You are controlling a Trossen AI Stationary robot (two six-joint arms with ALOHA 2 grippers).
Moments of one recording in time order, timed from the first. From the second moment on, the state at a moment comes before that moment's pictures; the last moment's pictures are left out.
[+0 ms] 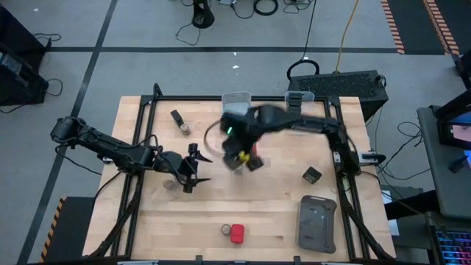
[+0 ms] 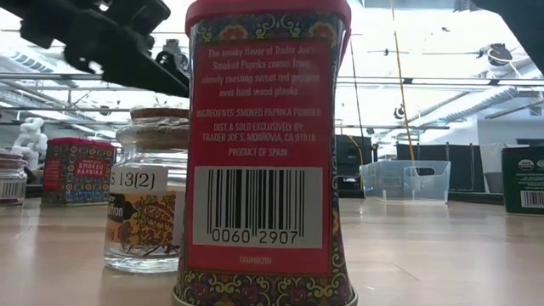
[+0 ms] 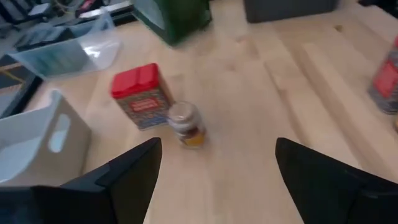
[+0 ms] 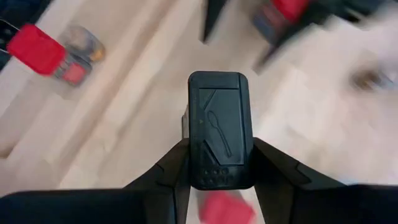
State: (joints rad) left arm -0.21 1.11 0.48 0.15 -0.20 0.14; right arm -0.07 2.07 2.31 -1.36 -0.23 -0.54
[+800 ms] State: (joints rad) left arm 0.01 1.11 0.50 0.21 -0.05 0.16; right arm -0.62 1.48 1.72 -1.28 -0.16 -0.54
